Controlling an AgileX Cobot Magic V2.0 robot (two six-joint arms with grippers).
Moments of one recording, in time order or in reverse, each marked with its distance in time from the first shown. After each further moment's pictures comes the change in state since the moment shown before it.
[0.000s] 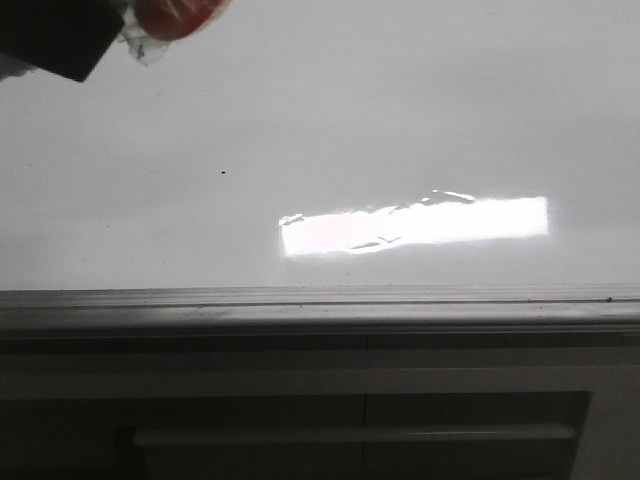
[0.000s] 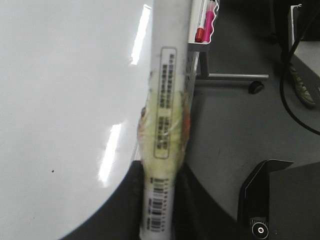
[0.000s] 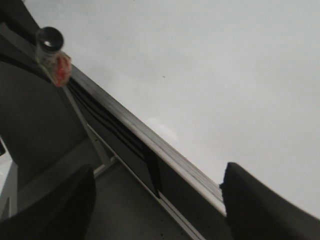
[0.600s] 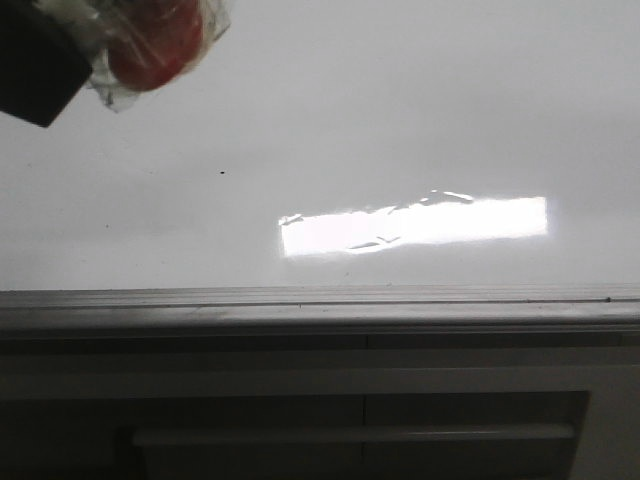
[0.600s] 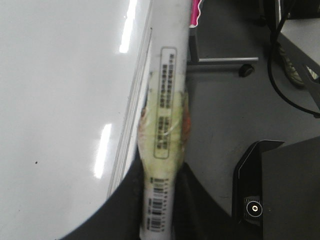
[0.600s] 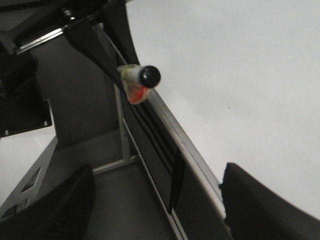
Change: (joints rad) left arm 0.000 0.000 0.000 0.025 0.064 0.032; right arm 0.037 0.083 -0.037 0.270 0.090 -0.496
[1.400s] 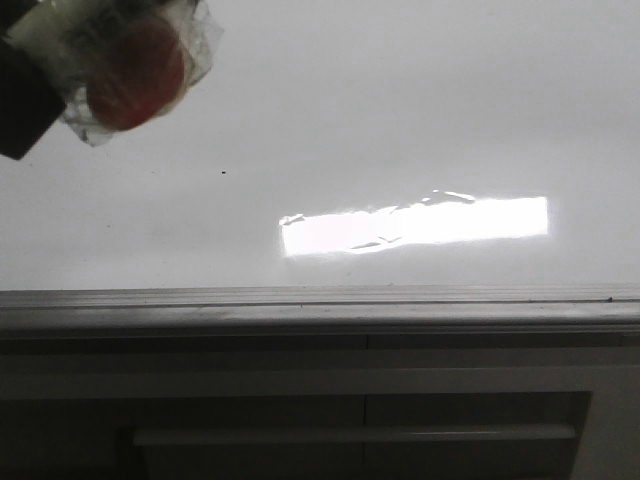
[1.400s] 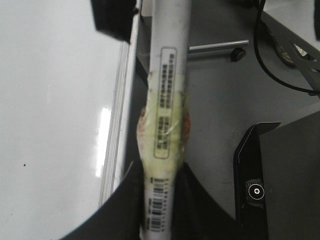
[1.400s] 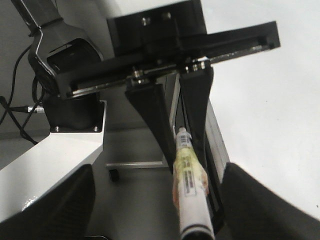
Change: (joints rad) left arm -0.004 0.000 0.000 0.004 0.042 0.070; right arm 0.338 0.392 -0.221 0.059 -0.127 -0.147
